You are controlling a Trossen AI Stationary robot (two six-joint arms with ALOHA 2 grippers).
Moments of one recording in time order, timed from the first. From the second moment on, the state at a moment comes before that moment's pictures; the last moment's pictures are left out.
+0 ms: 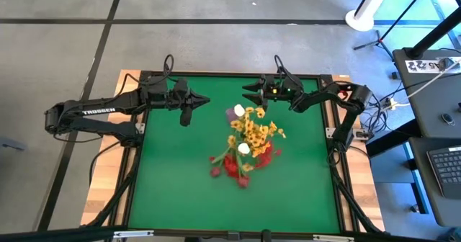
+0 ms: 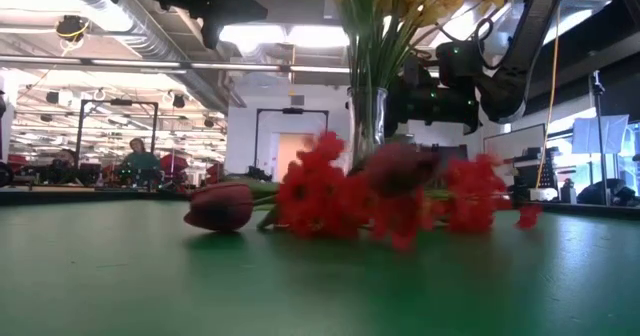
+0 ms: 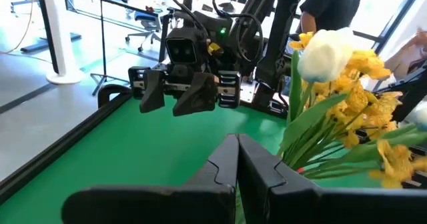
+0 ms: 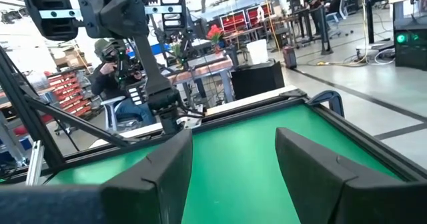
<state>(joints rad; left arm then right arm) 0.31 0.98 0.73 0.04 0.11 -0.21 -0.59 1.80 0.65 1.27 -0.59 0.31</state>
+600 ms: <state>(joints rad) 0.24 1.16 0.73 -0.14 -0.06 0.12 -0.68 1.74 0.65 1.28 -0.66 0.35</state>
